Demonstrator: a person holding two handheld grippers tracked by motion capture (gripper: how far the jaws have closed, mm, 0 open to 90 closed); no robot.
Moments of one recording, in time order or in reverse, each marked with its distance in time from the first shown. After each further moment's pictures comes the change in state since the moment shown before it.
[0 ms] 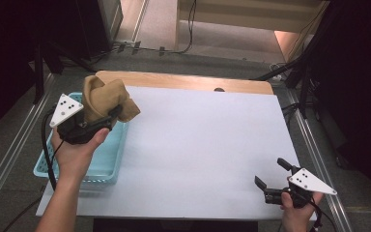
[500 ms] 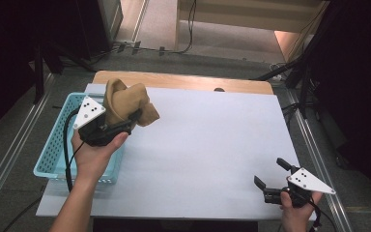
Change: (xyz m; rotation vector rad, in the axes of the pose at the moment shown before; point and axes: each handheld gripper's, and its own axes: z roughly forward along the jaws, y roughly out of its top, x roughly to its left) left arm -0.034 0.000 0.018 0.000 -0.084 0.019; right arm 0.000 -0.001 0.002 0.006 -0.002 0.003
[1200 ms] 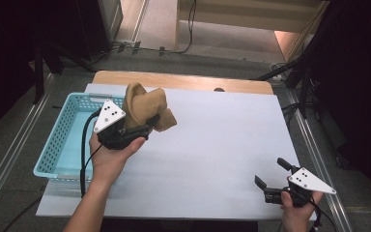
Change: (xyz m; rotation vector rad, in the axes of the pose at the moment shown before) left arm -0.033 -0.001 0.018 0.013 -0.082 0.019; right arm -0.001 -0.001 0.000 0.000 -0.003 0.005
